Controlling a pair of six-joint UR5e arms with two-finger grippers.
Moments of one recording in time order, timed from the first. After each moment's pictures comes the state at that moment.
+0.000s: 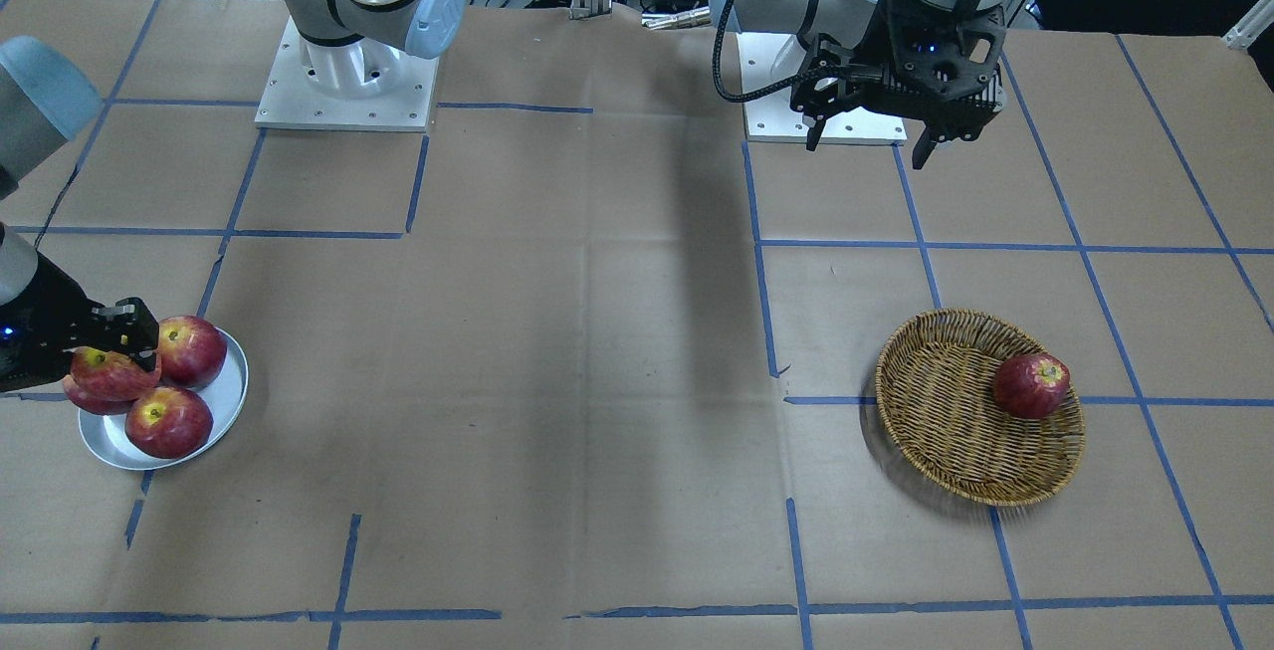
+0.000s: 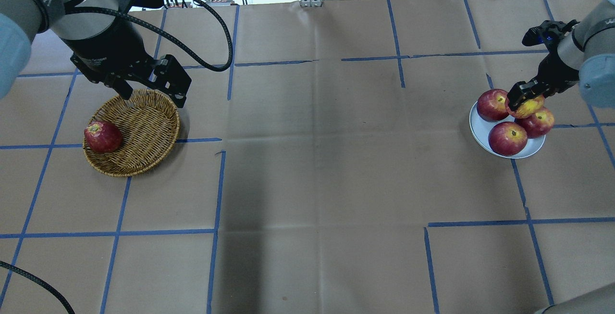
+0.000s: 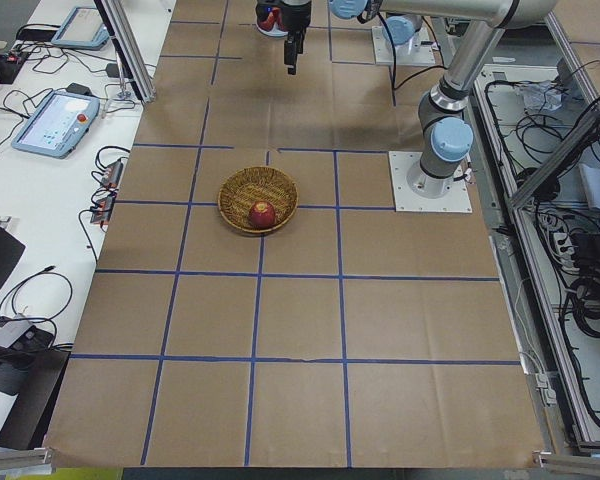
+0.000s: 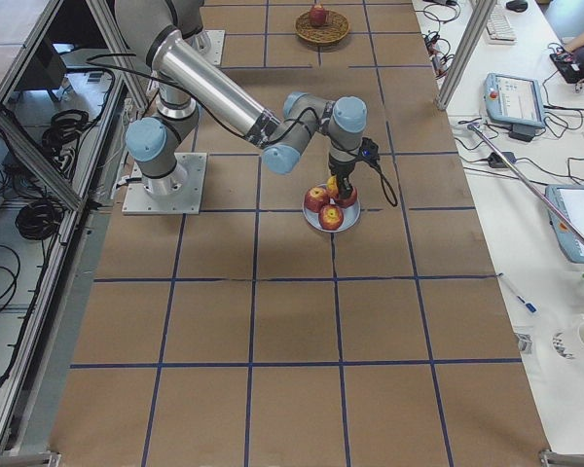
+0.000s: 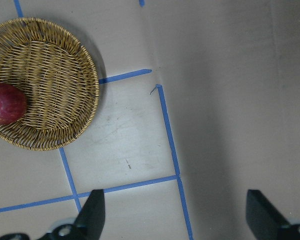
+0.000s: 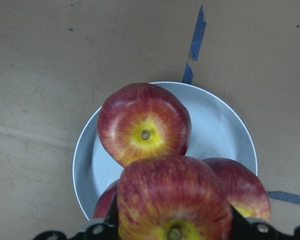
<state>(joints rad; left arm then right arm) -1.57 -1.51 -1.58 -1.64 1.58 0.21 1.13 -1.30 1.83 -2.13 -1.53 -0.68</state>
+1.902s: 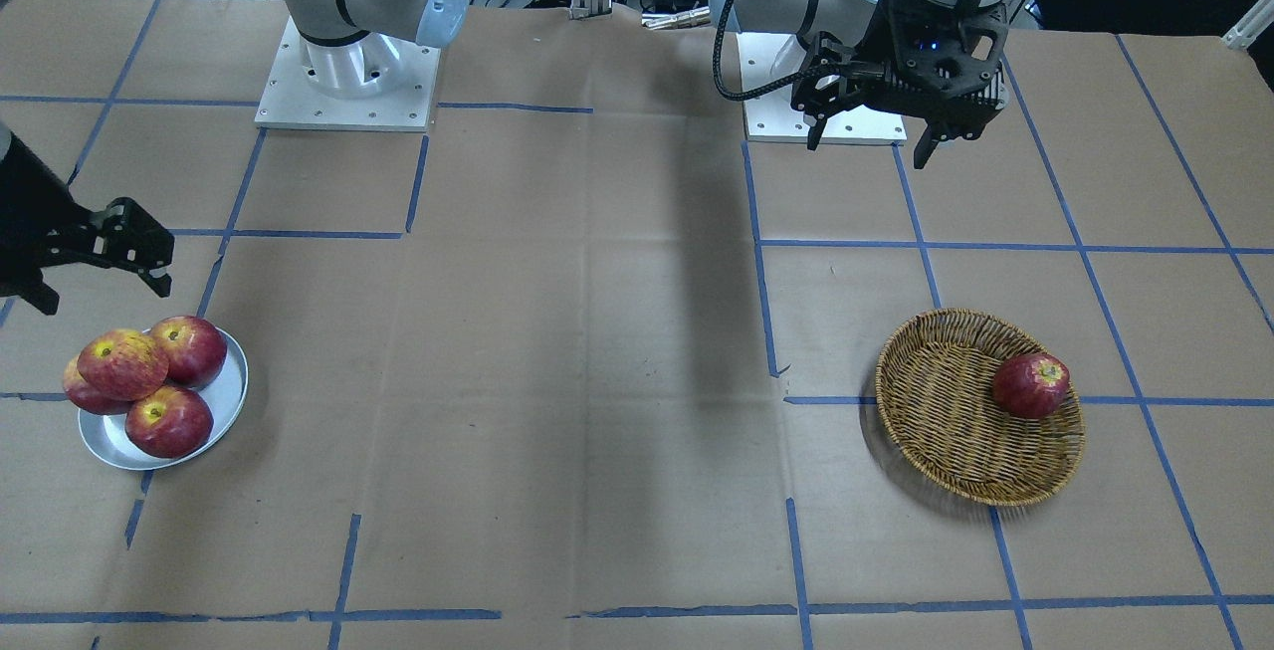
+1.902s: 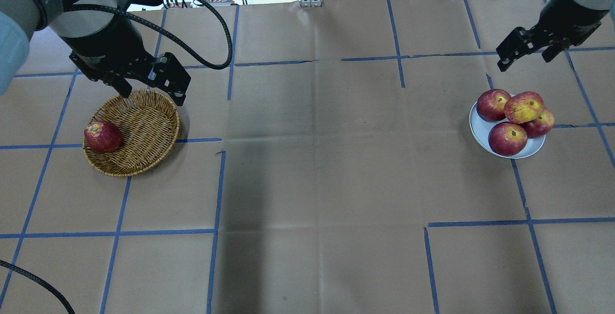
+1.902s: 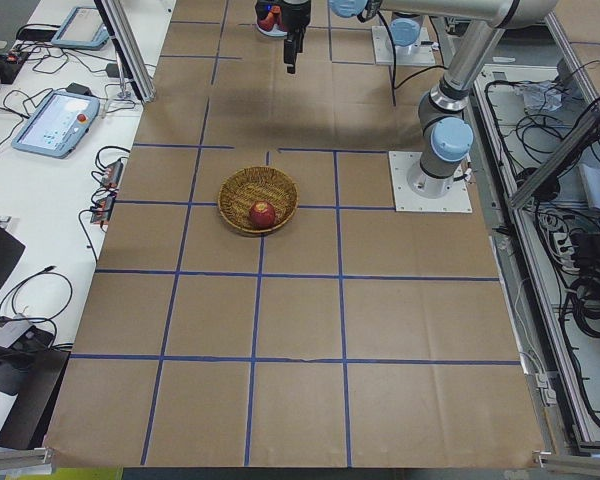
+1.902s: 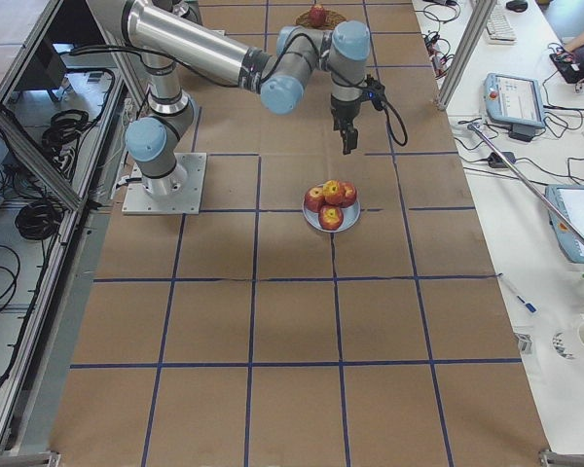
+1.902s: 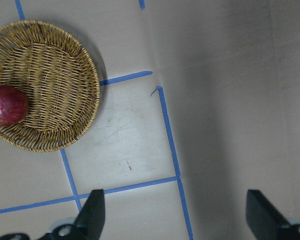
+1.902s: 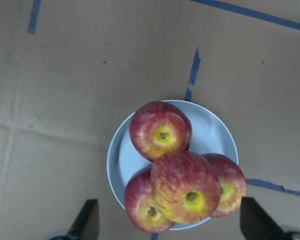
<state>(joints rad) -1.57 -1.50 -1.57 -1.64 1.58 0.21 1.30 -1.47 1.58 -1.71 -1.53 -0.43</state>
